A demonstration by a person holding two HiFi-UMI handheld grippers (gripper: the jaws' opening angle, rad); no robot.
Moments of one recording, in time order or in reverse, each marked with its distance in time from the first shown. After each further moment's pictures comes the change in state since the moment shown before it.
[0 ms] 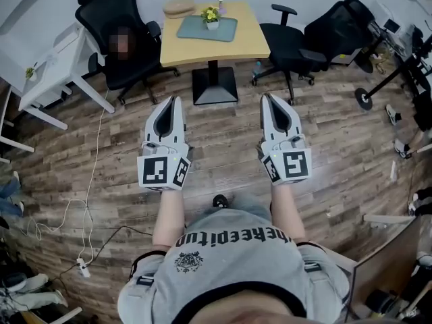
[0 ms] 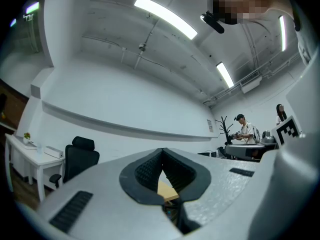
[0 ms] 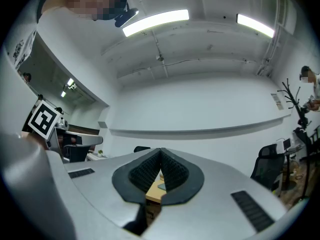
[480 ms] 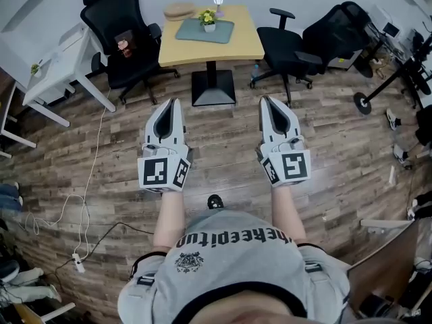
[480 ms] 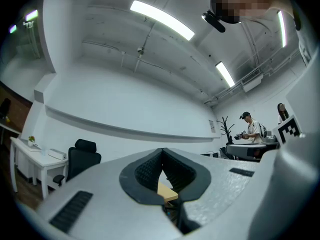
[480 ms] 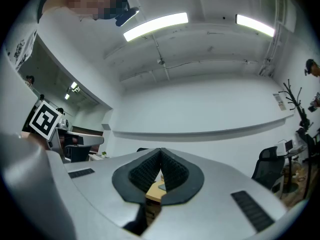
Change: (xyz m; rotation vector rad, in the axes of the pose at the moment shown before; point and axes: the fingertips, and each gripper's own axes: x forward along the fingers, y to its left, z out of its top) left arm -0.023 -0.056 0.017 0.010 -0.014 0.041; right arm -0.051 -0.023 0.024 0.000 -0.015 0.037
